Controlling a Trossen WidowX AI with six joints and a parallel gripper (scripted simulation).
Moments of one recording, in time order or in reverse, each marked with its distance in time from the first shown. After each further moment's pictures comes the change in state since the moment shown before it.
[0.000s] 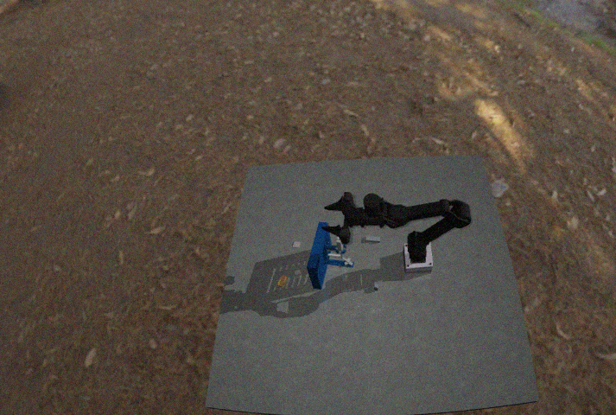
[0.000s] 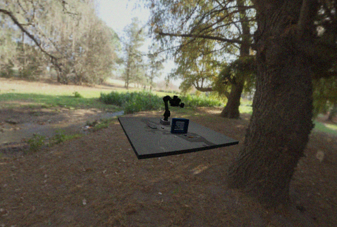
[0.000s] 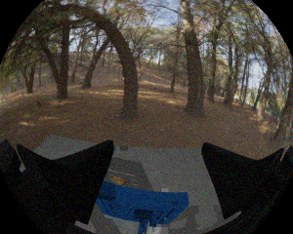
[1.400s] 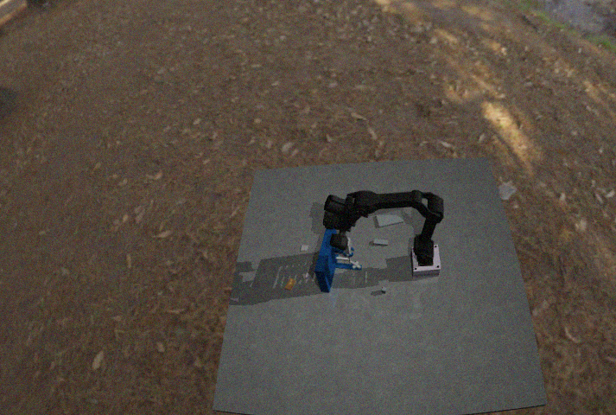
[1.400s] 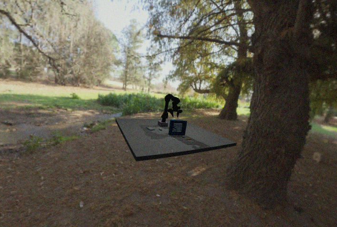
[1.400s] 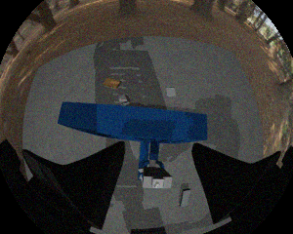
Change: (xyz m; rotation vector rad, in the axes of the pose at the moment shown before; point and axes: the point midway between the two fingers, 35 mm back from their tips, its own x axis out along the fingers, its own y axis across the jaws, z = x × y) arm 0.031 -0.014 -0.094 0.056 0.970 -0.017
